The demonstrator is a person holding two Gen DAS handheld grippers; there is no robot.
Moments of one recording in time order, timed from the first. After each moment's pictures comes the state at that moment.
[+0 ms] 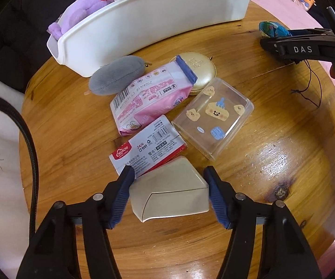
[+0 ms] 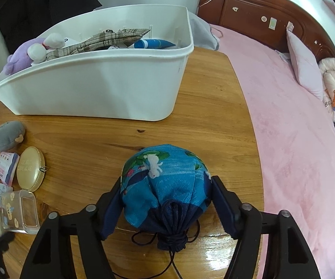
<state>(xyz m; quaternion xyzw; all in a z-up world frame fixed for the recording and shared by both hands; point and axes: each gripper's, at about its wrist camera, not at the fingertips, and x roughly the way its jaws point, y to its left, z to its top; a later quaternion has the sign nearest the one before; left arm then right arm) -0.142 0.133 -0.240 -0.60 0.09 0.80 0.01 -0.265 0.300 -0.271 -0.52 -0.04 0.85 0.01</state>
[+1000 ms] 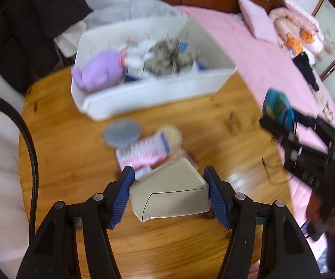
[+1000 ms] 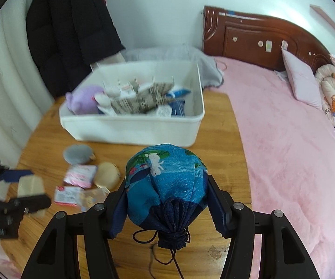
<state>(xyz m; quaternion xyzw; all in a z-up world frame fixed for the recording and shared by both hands) -0.199 0.125 -0.112 -0.56 -0.05 0.82 0.06 -0.191 0.278 -0.158 -0.44 0.01 0.90 -0.03</state>
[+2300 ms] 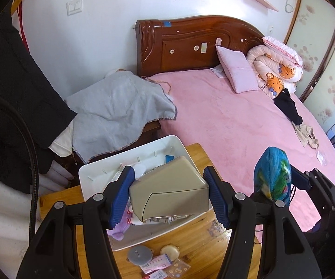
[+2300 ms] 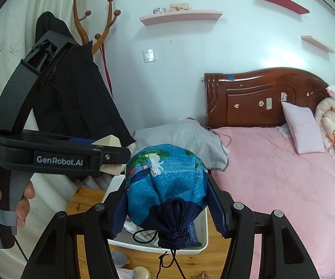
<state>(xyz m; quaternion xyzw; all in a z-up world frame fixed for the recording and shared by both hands) -0.383 0.110 0.046 -0.46 -0.02 0.88 0.12 -0.280 0.291 0.020 -0.30 0.07 0.95 -0.04</state>
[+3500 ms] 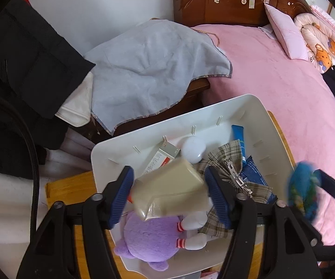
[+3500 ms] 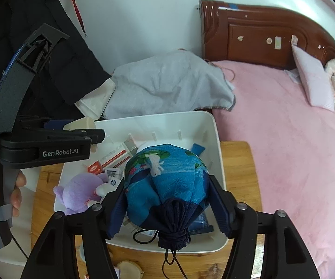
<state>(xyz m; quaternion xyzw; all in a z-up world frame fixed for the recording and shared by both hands) -0.461 0.067 -0.096 -0.56 0.02 0.83 0.02 -0.389 0.265 -0.118 -0.48 0.07 0.88 -0.02</state>
